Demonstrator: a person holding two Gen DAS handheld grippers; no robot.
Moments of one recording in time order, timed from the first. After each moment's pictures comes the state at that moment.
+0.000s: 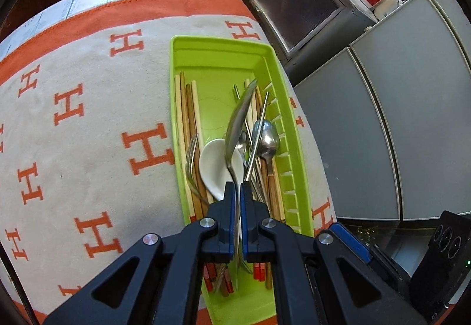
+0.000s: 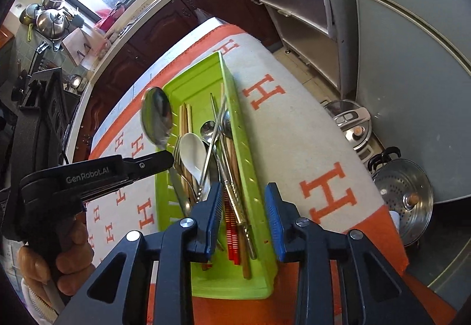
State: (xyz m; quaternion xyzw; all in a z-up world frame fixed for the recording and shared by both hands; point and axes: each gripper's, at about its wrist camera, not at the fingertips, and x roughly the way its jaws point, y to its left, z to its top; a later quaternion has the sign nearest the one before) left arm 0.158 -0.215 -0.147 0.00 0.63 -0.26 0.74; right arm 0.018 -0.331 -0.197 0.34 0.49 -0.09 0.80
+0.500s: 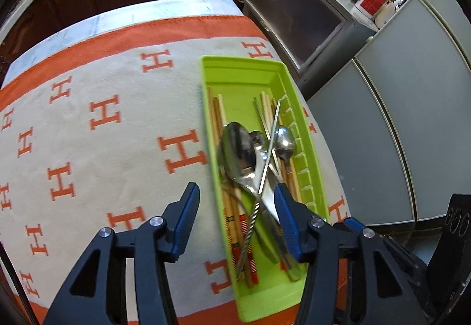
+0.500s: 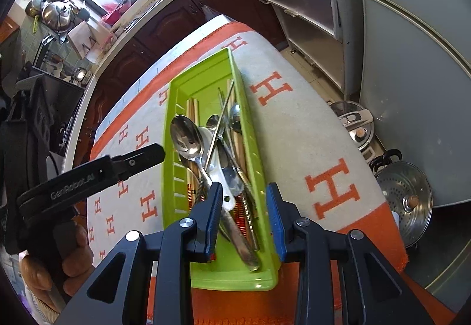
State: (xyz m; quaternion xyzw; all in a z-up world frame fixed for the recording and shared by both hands) left arm 0.139 -0.180 -0.125 0.02 0.58 -0.23 0.78; right arm 0.011 -0.317 -0.186 0.32 0.49 -0.08 0.80
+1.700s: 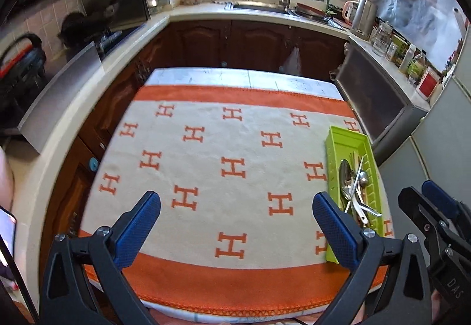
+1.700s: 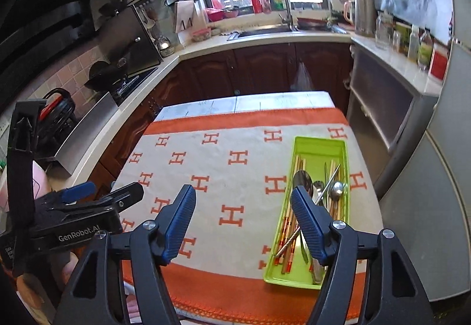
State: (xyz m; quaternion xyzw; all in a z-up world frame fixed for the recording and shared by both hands) left arm 0.036 -0.007 -0.005 0.00 0.44 -0.02 0.90; right arm 0.001 -0.158 -0.006 0.10 0.39 0.04 0.91
